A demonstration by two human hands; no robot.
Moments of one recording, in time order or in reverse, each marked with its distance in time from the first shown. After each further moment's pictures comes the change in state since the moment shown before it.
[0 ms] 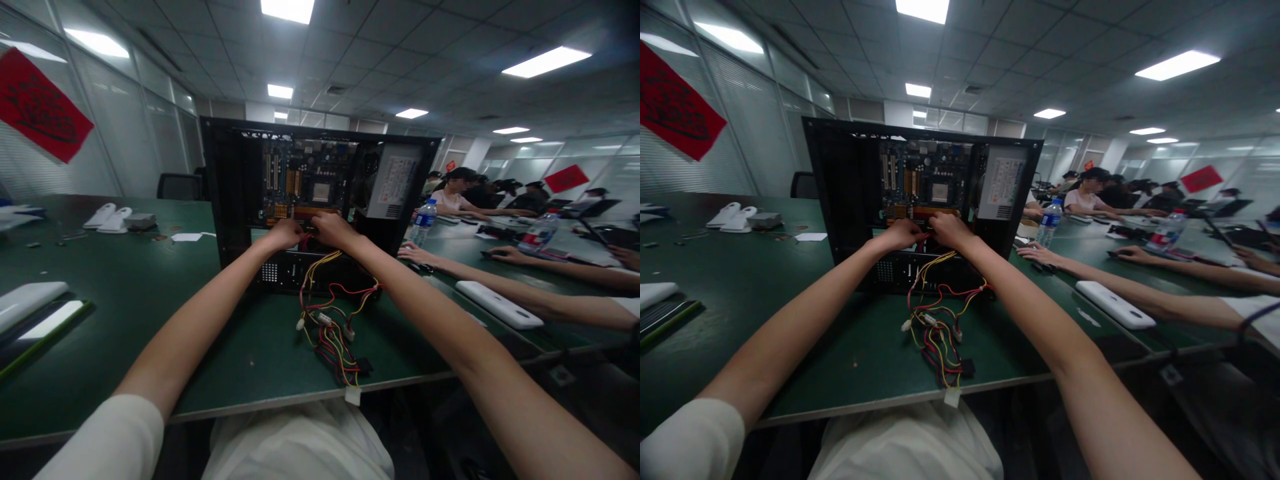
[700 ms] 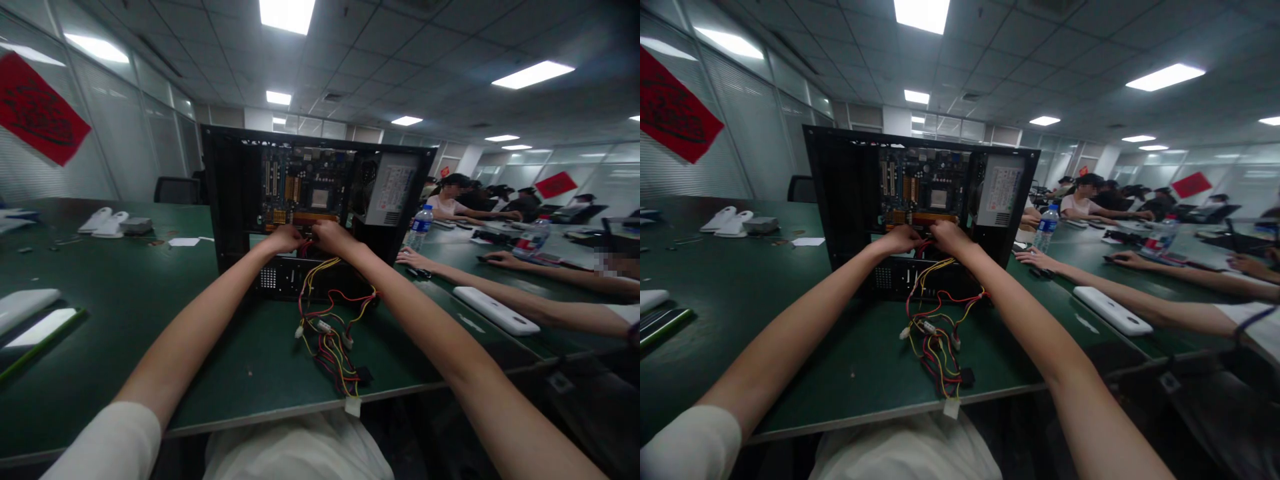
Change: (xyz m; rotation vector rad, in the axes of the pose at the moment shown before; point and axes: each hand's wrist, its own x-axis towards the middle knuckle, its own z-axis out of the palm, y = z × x) left_hand 0.005 -0.003 0.000 -0.104 -0.070 -0.031; right_hand -0.001 0.002 0.001 0.004 -0.040 -0.017
